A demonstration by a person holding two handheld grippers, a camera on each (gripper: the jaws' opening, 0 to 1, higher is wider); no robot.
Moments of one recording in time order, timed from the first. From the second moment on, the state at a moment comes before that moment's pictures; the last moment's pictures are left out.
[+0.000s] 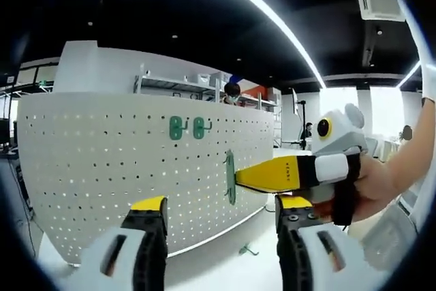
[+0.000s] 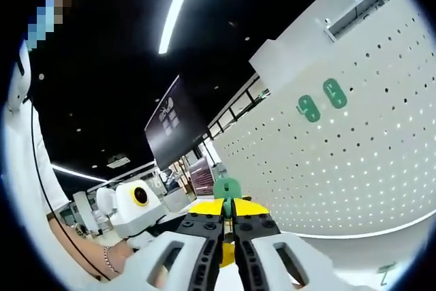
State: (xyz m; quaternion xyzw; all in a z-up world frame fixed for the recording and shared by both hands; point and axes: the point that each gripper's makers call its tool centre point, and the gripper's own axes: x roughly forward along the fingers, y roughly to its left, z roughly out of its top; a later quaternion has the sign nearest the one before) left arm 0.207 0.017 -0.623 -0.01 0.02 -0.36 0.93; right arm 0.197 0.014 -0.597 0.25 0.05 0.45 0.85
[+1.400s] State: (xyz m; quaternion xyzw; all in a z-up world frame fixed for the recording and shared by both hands) left arm 0.196 0.015 -0.664 0.00 0.07 -0.37 0.93; right arm 0.249 -0.076 -0.579 0.06 0.02 0.29 0.95
